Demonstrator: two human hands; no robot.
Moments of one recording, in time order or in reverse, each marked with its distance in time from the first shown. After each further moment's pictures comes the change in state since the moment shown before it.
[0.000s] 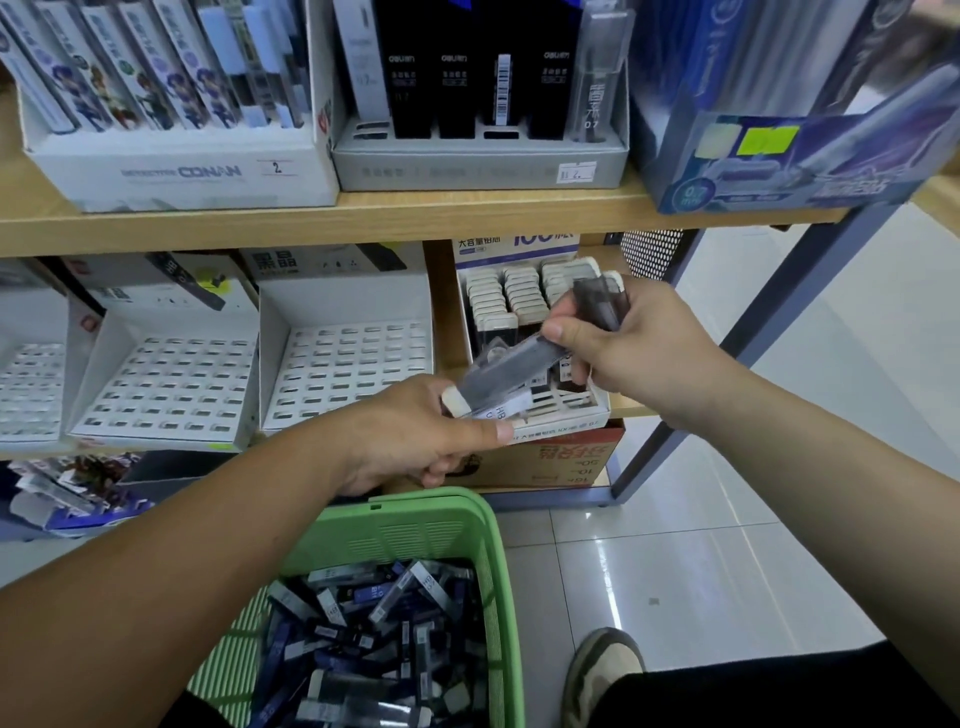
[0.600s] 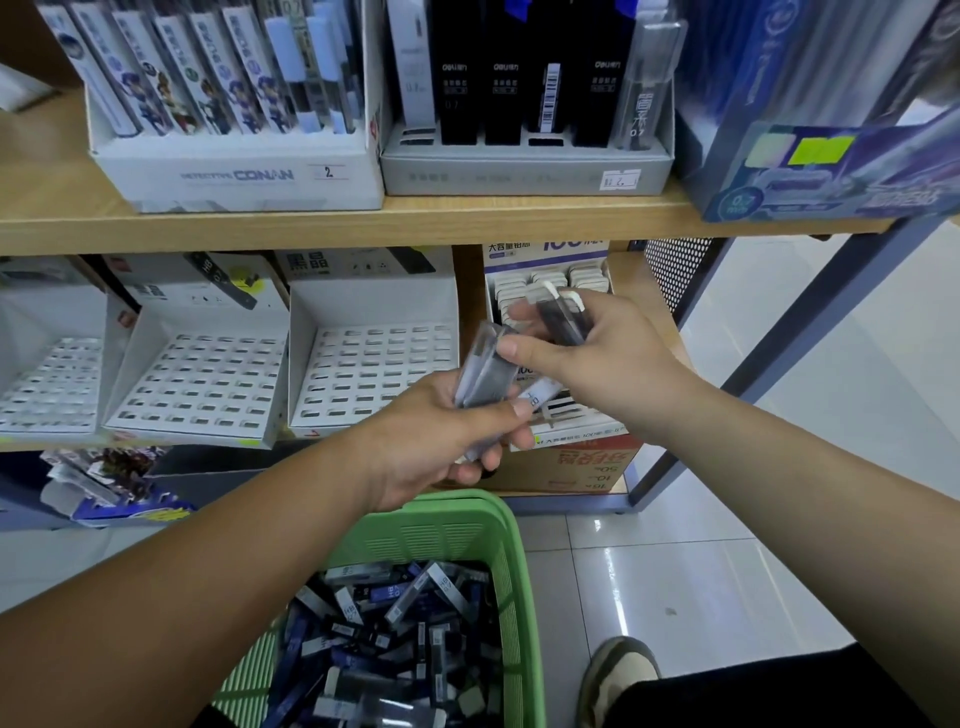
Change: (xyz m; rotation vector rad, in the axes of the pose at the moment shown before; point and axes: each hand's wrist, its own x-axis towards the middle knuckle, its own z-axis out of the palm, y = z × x) left_hand -0.010 -0.001 0.005 -0.340 0.073 0.100; right_hand 0.010 -0.002 0.044 0.140 -0.057 -0.054
